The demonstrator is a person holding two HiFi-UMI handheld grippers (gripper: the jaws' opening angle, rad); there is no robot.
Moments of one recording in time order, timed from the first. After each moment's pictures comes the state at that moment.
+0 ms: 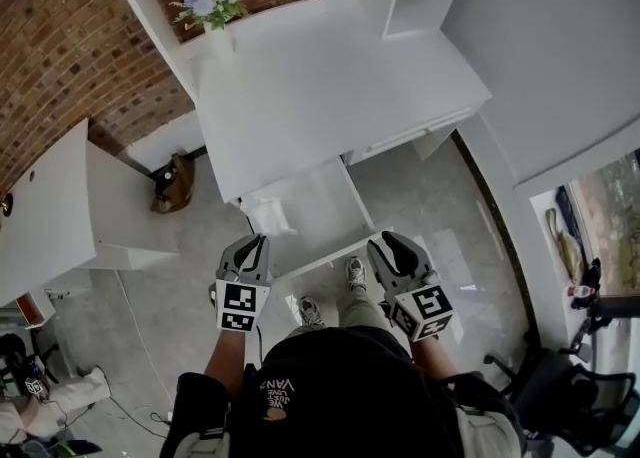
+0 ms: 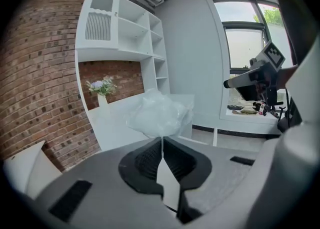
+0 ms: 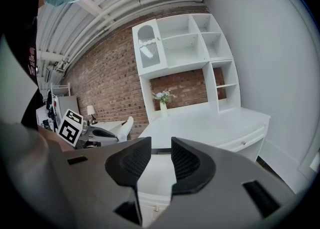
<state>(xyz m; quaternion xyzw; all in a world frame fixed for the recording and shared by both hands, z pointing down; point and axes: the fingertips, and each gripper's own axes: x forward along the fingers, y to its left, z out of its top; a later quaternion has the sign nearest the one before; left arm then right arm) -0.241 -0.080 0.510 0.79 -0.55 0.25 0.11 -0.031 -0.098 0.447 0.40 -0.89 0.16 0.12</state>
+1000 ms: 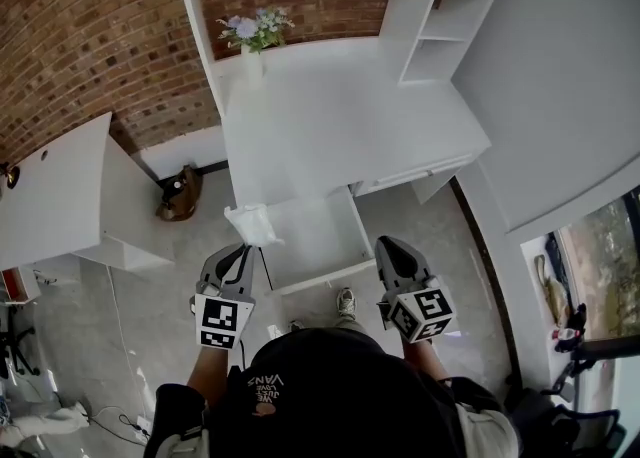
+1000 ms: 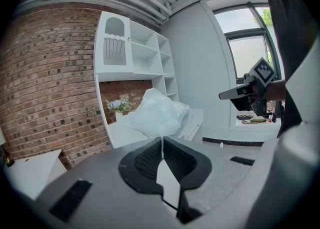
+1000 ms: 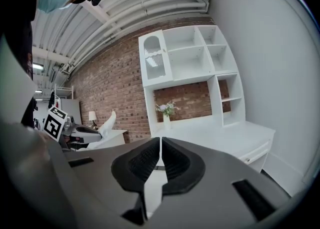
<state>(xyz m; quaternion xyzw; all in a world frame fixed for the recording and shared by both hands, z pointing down) -0.280 -0.037 0.414 0.77 -0.60 0.19 0.05 -0.048 -0.103 0.387 0.40 -0.91 0.12 0.07</state>
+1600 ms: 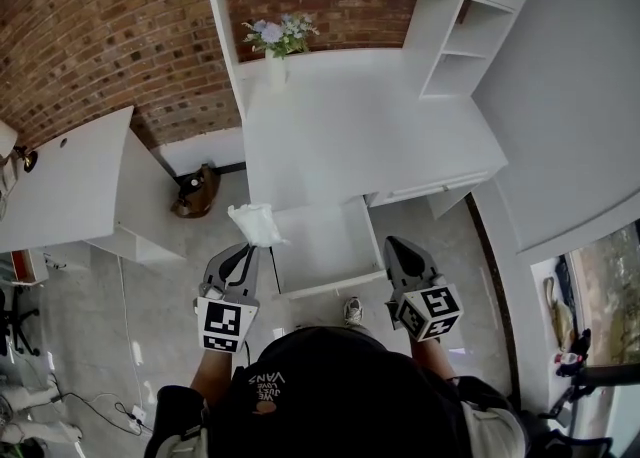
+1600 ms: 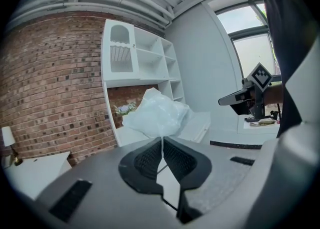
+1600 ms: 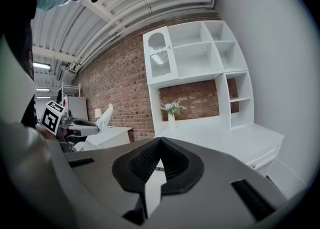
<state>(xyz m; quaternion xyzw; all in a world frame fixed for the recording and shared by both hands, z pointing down) -0.286 -0.034 0.390 0.75 -0.64 0.18 0.04 -0.059 -0.124 0.383 0.36 -0.92 0.10 0.09</state>
